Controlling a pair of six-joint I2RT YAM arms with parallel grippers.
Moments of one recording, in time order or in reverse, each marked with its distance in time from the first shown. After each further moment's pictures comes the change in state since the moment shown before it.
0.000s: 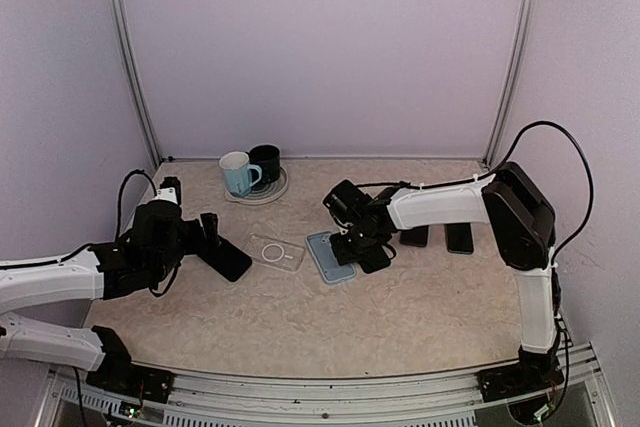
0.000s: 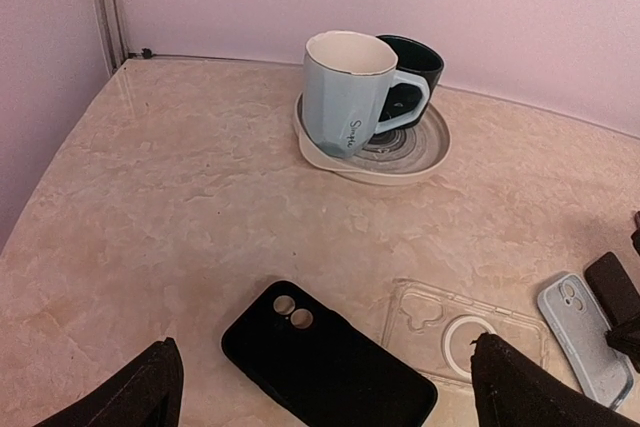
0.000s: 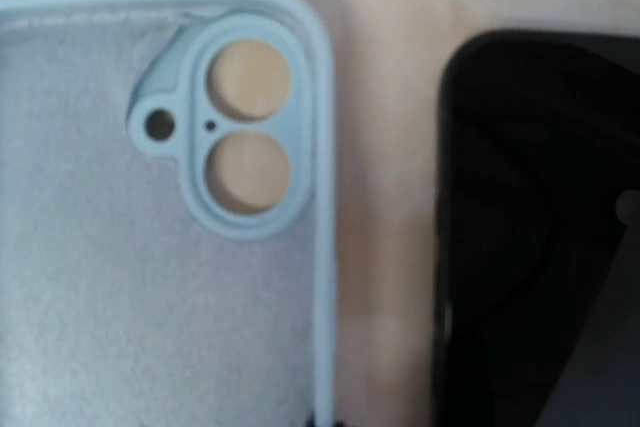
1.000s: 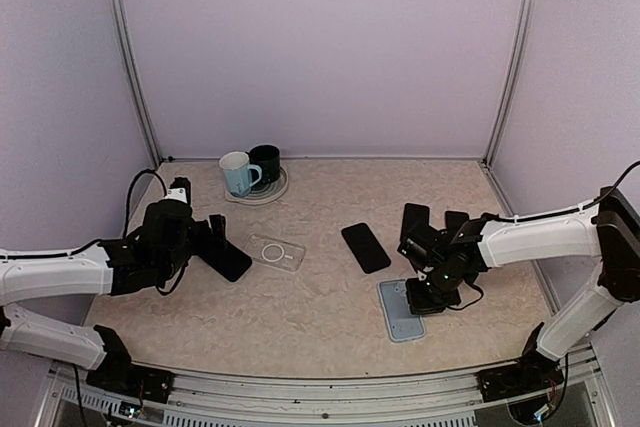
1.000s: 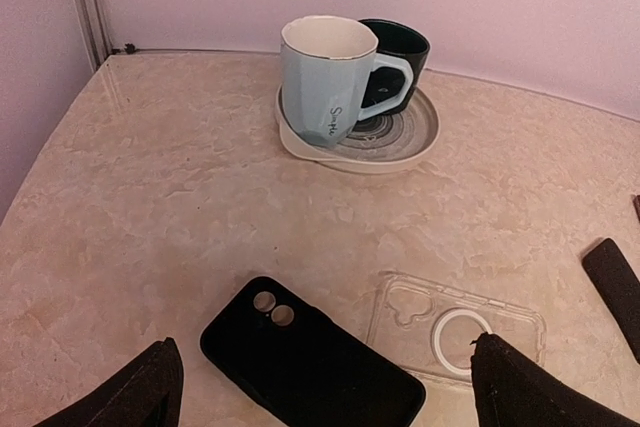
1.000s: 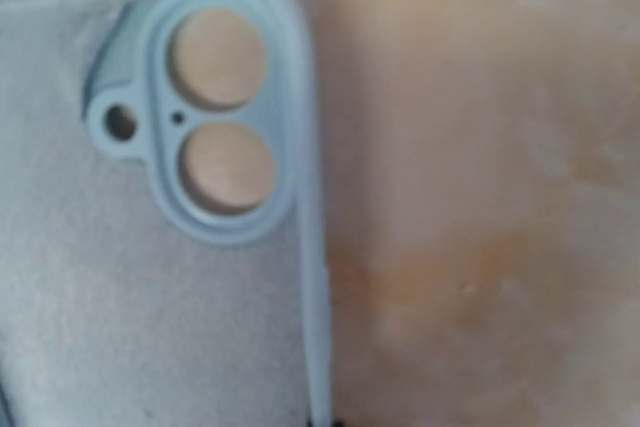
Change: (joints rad) left arm -0.019 0.075 0.024 0.015 0.007 0.000; right arm 0.000 -0.595 -0.690 -0.155 -0.112 0.343
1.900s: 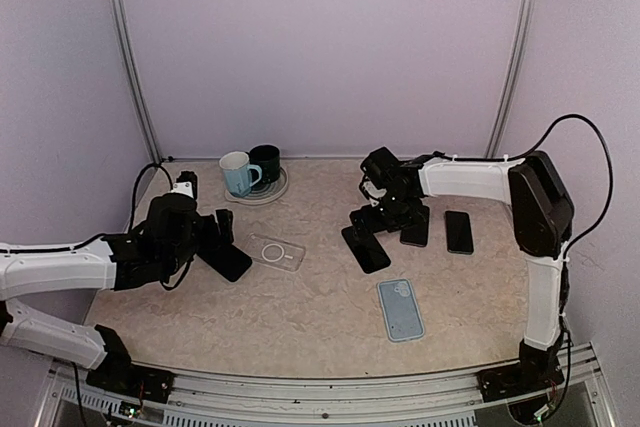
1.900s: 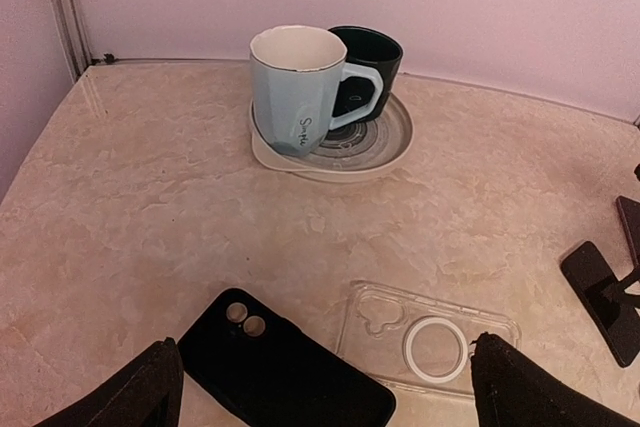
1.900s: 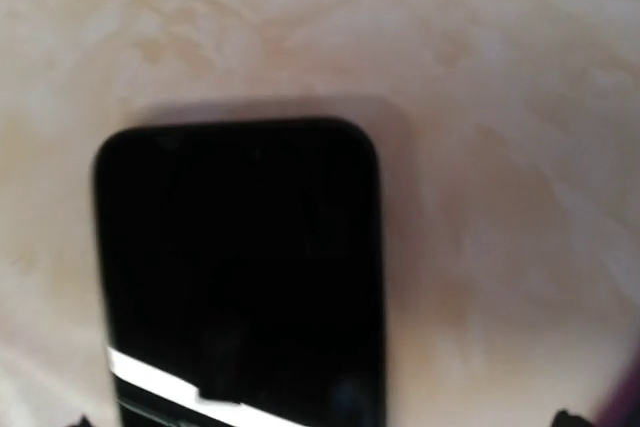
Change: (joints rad) left arm -0.021 0.037 0.055 0.007 0.018 0.004; right arm -0.202 0.519 0.743 0.002 0.000 -0.470
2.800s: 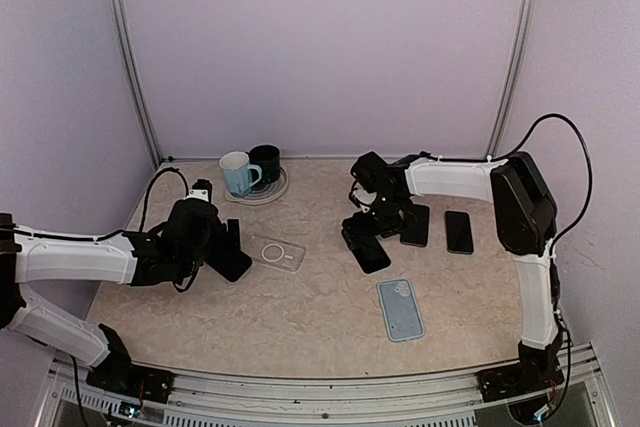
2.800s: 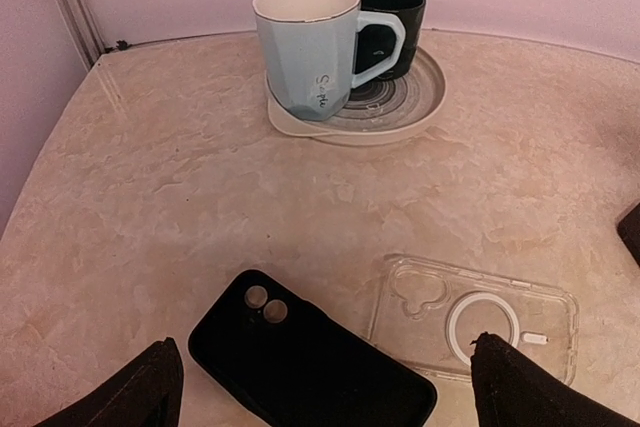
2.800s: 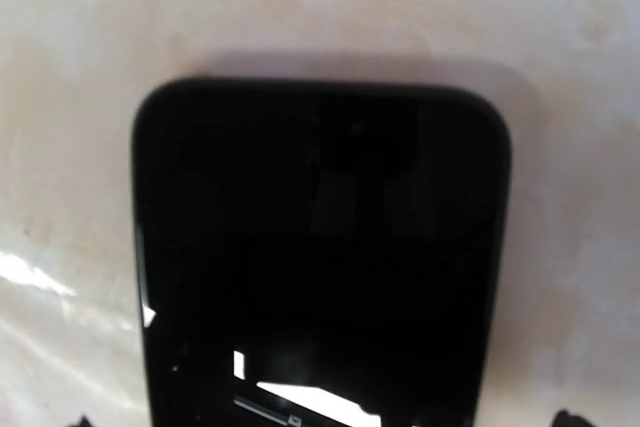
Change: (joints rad) left arm -0.015 0.149 0.033 -0.008 -0.060 0.035; right arm 0.012 0.112 0.116 -0.107 -0.060 -0.062
